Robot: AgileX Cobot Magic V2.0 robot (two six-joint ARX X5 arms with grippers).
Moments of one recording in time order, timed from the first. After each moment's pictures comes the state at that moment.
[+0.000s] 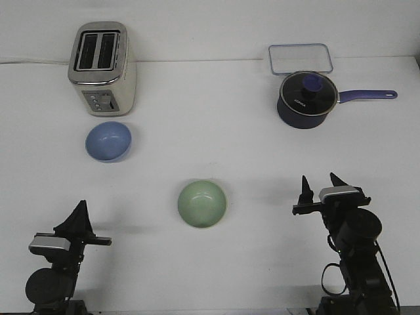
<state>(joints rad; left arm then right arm) 0.00 0.01 0.04 0.22 0.07 -0.02 0.05 0.63 0.41 0.01 -0.07 0.03</state>
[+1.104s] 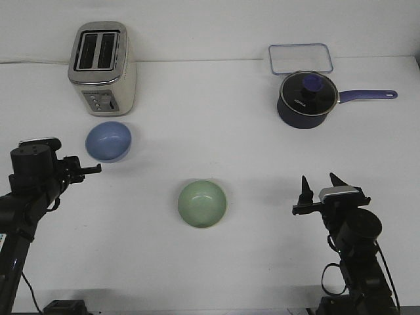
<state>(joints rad) -0.01 1.11 1.14 -0.59 -0.04 -0.09 0.05 0.63 0.41 0.01 -0.08 0.03</state>
